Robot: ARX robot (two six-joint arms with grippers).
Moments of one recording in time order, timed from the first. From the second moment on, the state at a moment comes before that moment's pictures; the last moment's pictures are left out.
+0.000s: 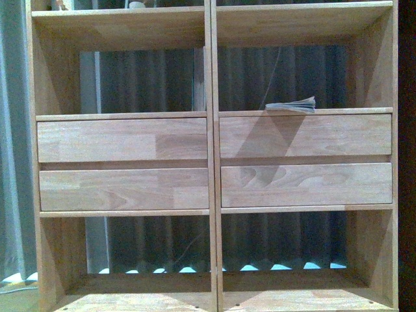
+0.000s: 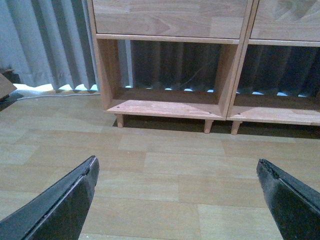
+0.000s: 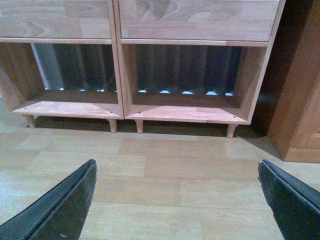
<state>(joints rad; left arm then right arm) 0.00 0.00 0.01 0.00 0.00 0.00 0.00 0.00 0.01 0.00 0.00 0.00</state>
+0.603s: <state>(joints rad) 0.00 0.00 0.01 0.00 0.00 0.00 0.00 0.00 0.01 0.00 0.00 0.00</state>
